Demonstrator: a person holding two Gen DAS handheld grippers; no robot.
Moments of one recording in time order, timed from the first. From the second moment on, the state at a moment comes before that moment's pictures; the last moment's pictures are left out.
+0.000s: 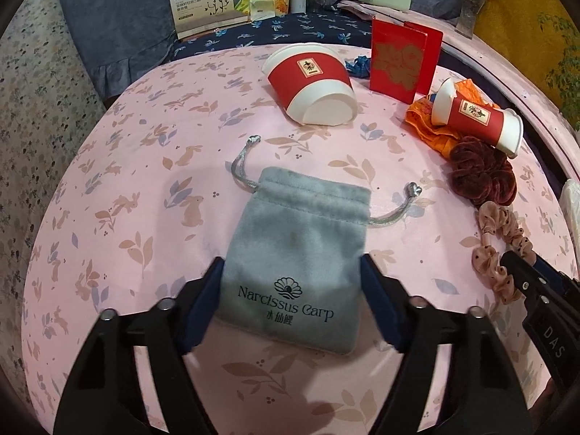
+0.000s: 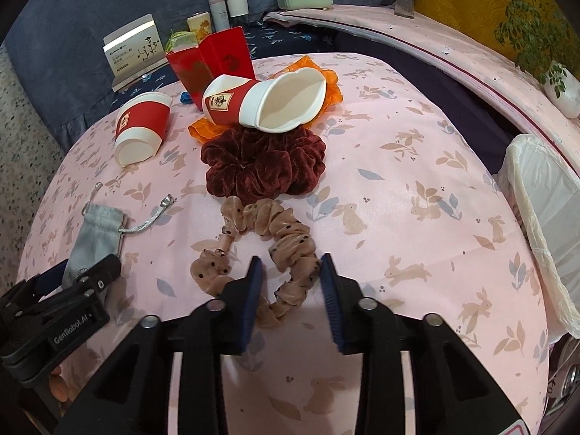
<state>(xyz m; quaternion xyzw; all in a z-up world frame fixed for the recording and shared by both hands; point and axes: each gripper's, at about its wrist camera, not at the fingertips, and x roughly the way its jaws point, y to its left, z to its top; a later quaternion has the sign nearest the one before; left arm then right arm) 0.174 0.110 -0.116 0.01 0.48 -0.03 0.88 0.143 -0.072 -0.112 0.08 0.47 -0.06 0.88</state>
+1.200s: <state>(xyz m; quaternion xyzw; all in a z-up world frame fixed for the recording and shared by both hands) 0.112 -0.050 -0.012 0.02 0.42 -0.22 0.88 0.047 -0.188 -0.008 0.15 0.34 -0.12 0.92</state>
